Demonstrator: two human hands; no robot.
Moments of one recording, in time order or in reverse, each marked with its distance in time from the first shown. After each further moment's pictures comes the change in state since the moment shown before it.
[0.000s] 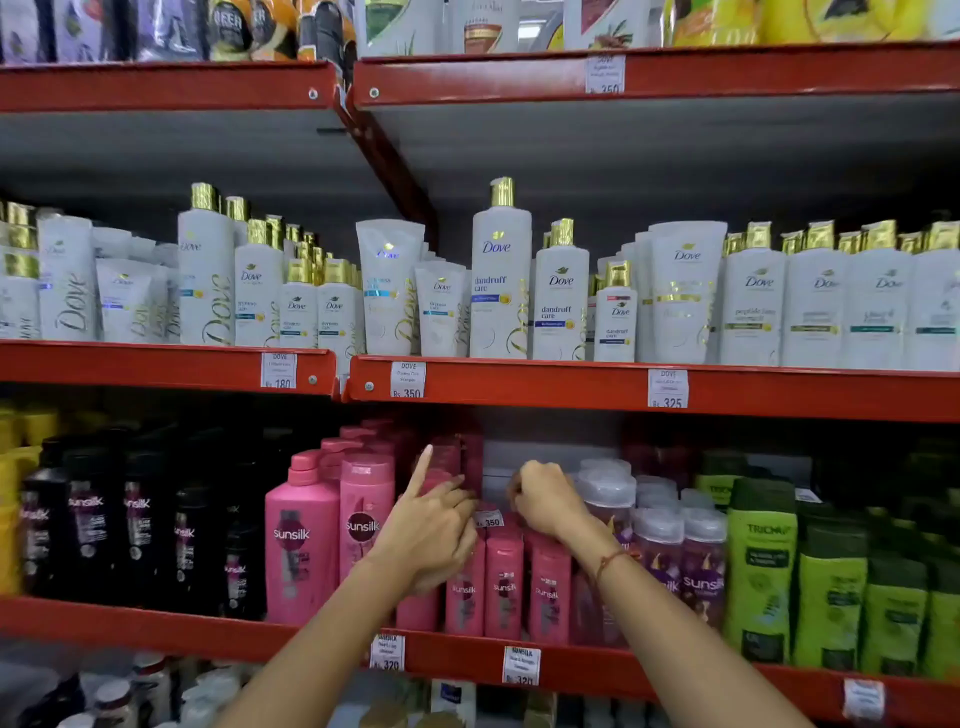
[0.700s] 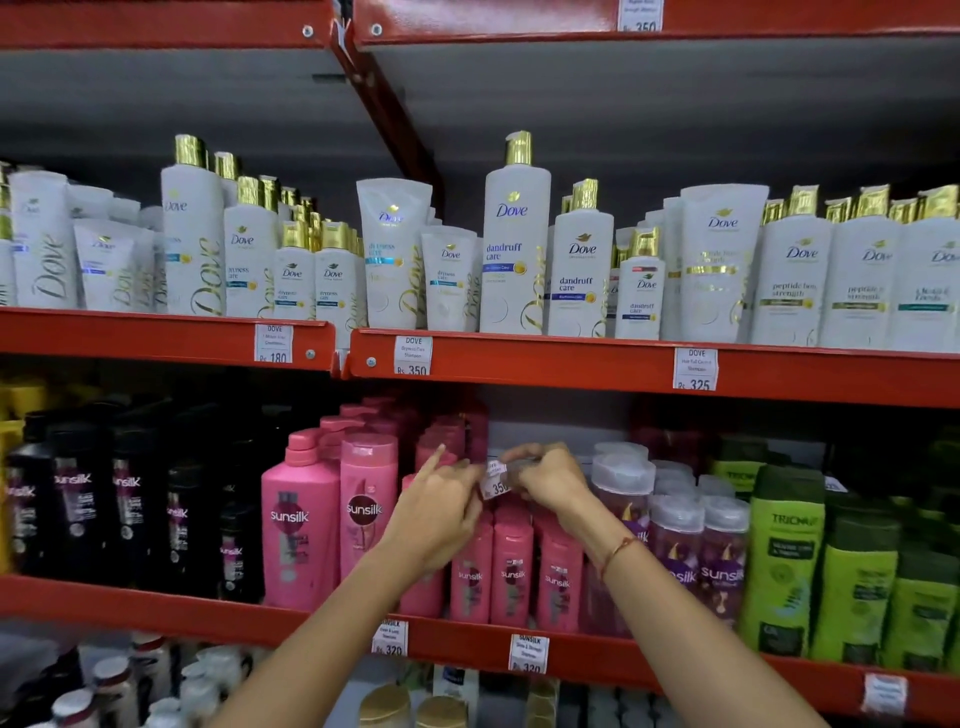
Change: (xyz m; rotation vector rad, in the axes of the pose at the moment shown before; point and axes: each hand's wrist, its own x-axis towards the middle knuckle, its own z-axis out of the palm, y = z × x) left_hand 0.009 0.003 0.008 -0.408 0.158 -0.117; right_hand 0.010 0.002 0.013 0.716 0.022 0.231
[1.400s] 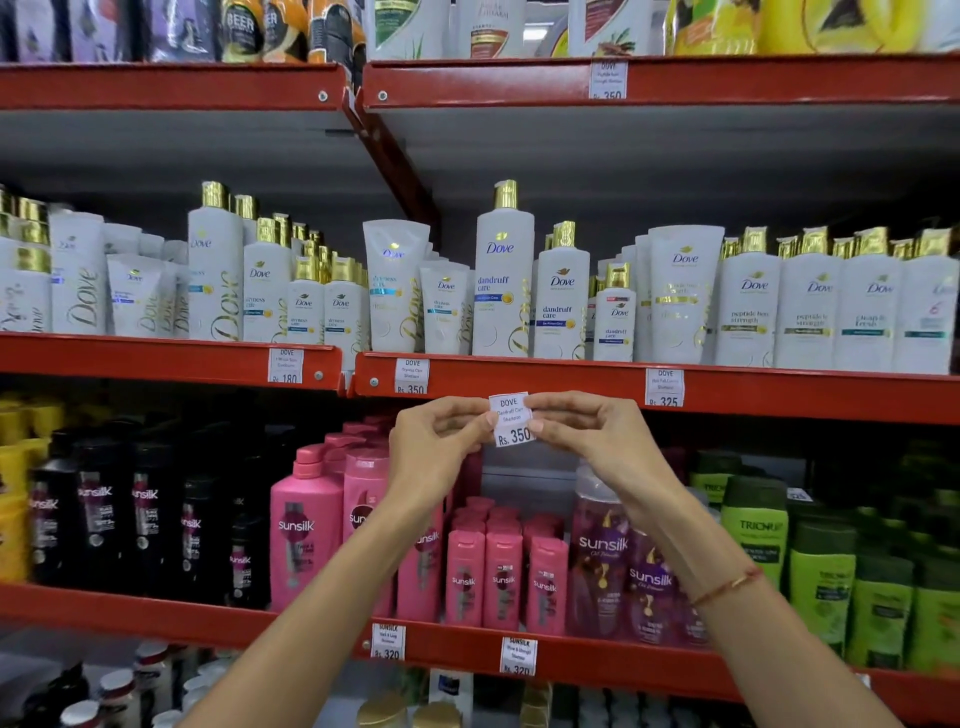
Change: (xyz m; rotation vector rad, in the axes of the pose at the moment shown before) left_hand 0.004 0.054 -0.090 -1.112 0.370 -0.358; right_hand -0.095 -0.067 -0.091 0.361 -0.073 -0.342
